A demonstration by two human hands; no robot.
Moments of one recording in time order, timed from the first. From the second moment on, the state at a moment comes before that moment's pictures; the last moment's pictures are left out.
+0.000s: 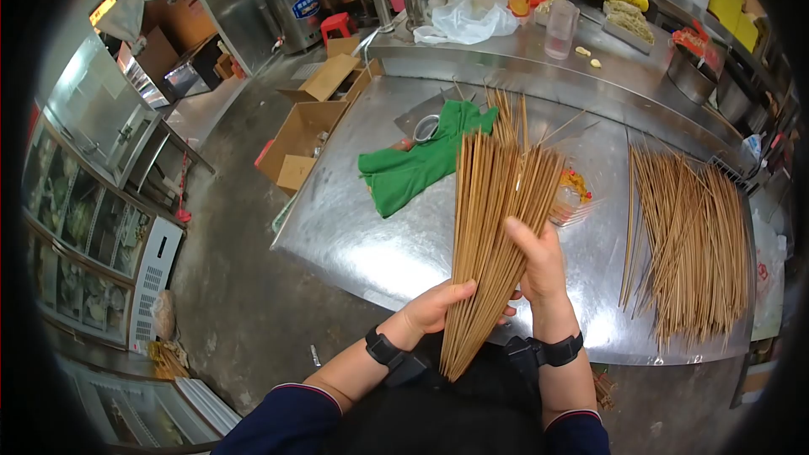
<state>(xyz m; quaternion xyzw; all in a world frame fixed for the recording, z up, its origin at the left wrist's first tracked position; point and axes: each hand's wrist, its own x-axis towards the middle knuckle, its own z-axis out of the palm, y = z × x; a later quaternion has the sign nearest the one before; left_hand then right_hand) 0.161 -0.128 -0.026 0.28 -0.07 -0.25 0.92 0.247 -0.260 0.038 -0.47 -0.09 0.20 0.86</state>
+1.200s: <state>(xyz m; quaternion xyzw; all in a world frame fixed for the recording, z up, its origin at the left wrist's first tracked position) 0.149 -0.112 -0.055 0.28 0.00 -0.20 0.94 0.247 -0.259 0.025 -0.49 -0.09 0.22 0.84</state>
